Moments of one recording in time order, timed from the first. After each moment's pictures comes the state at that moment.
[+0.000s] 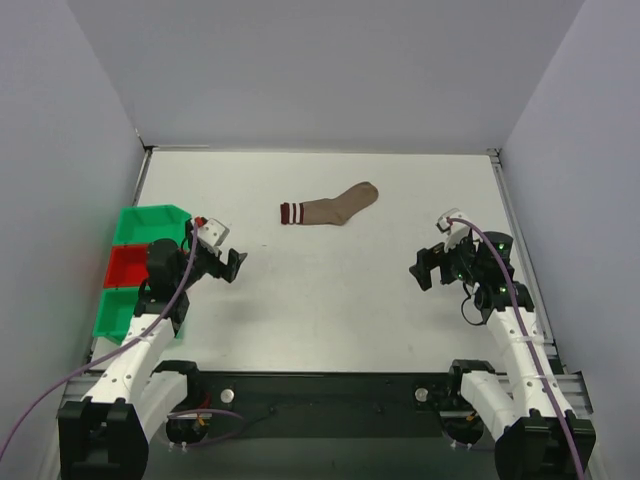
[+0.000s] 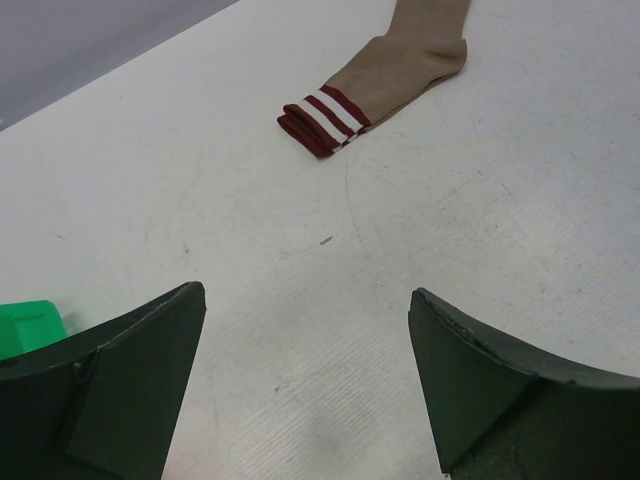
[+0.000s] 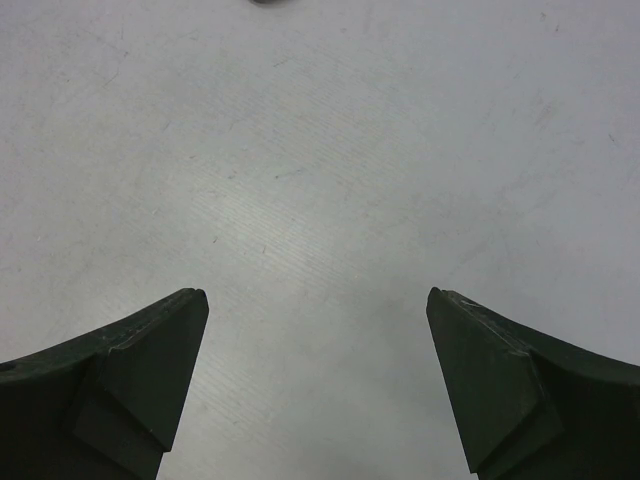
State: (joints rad) left arm -0.06 0.90 0.45 0.20 0.50 0.25; right arm -0.05 0.85 0.60 -0.35 -0.50 -0.33
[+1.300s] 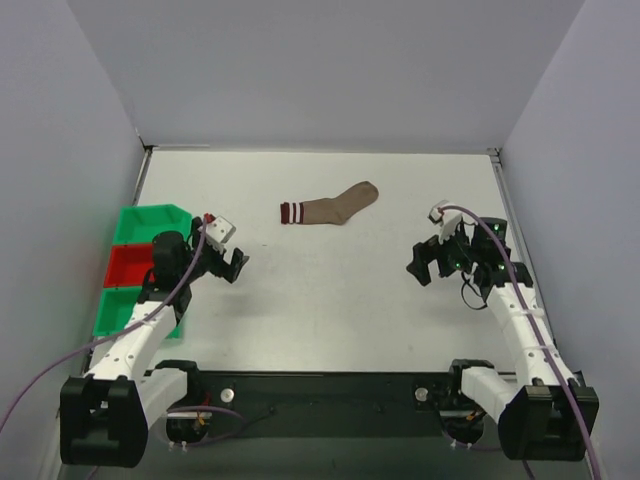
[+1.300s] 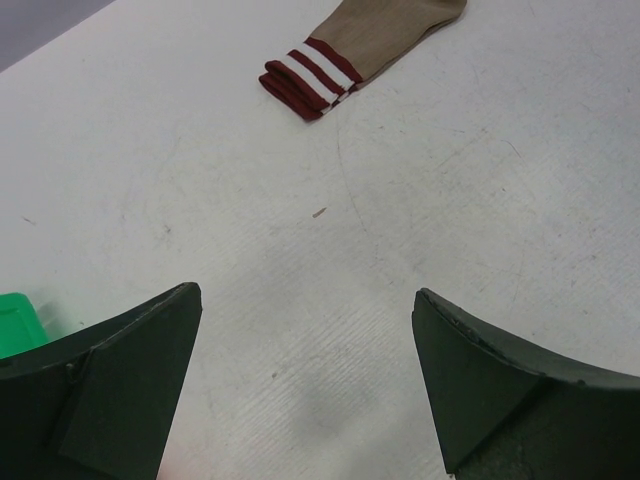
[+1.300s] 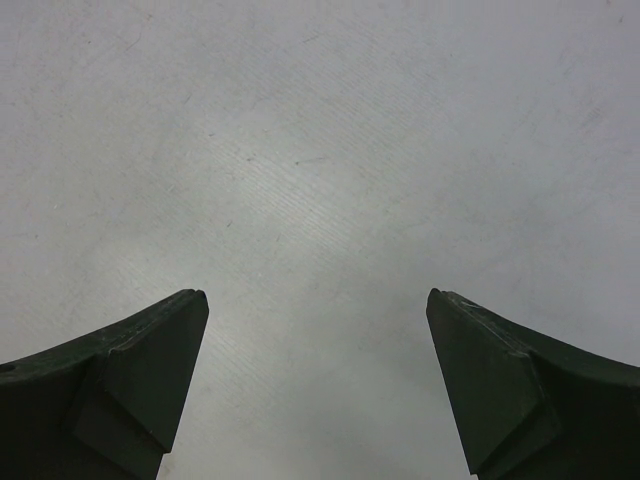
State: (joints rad) left arm -0.06 0.99 0.47 0.15 0.51 0.31; right arm -0.03 0.98 0.68 -0.44 -0.54 -0.41
